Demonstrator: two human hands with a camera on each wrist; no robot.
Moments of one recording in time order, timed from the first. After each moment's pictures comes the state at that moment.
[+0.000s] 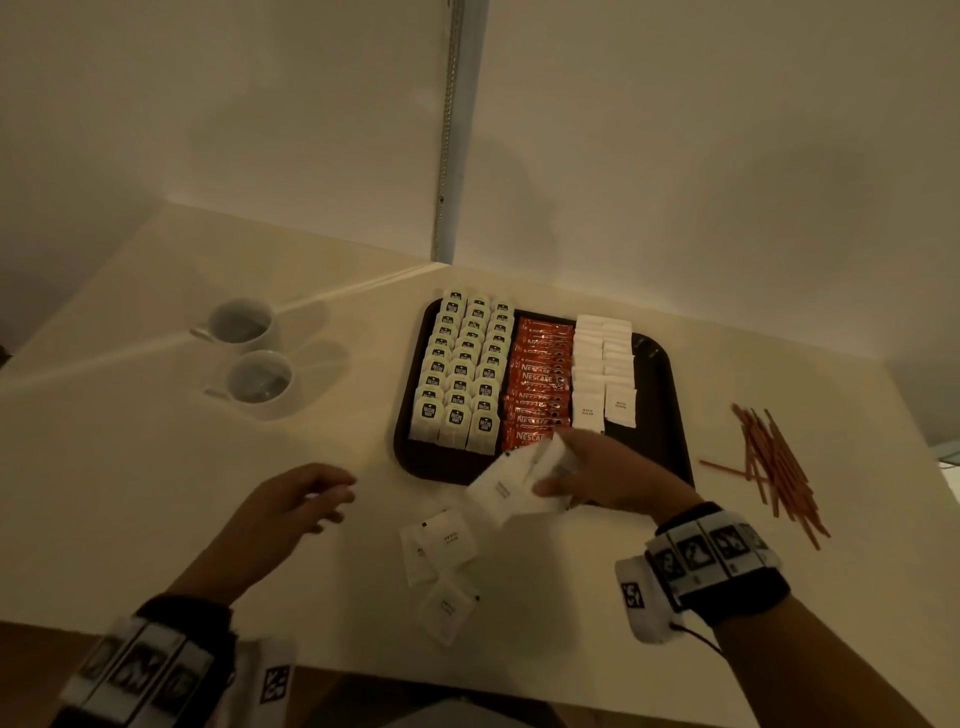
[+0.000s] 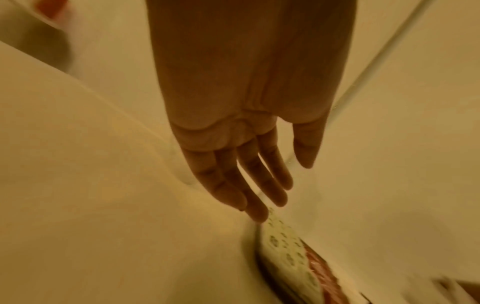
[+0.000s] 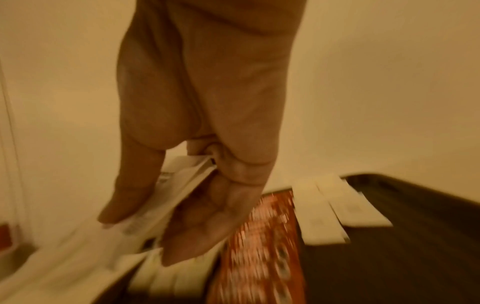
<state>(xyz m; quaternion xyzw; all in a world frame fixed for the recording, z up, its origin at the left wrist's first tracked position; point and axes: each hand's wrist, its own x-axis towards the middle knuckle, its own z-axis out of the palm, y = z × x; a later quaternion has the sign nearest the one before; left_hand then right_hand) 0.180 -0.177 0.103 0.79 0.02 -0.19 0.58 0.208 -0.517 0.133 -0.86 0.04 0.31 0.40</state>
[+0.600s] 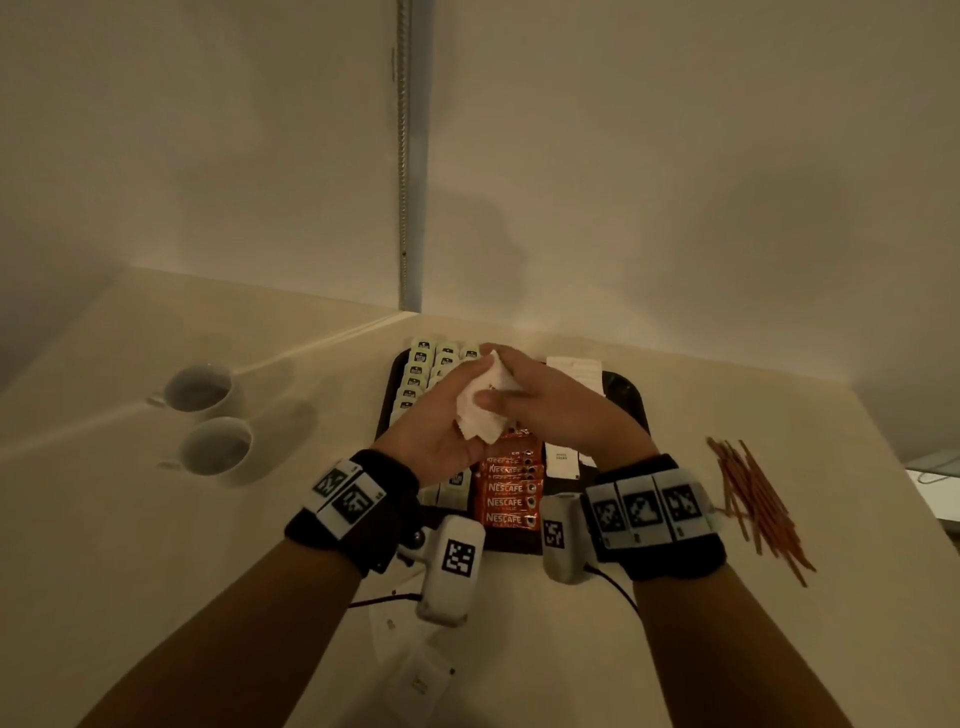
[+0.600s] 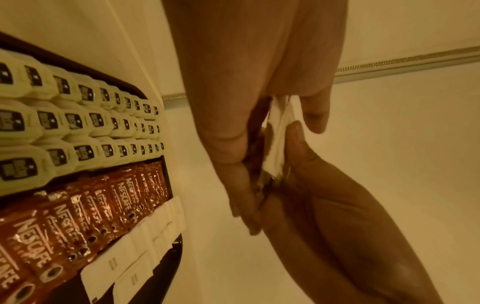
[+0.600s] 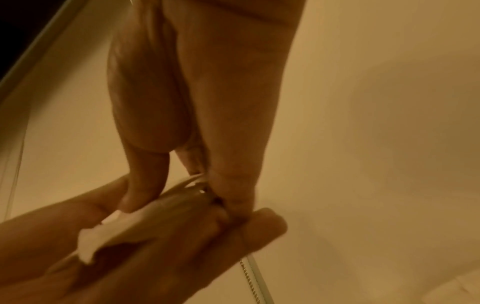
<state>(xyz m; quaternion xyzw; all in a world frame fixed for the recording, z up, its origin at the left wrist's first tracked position) 0.290 -0.354 0.181 0.39 0.04 -0.38 0.84 0.276 -0.491 0.217 -0.85 -0.05 0.17 0.49</state>
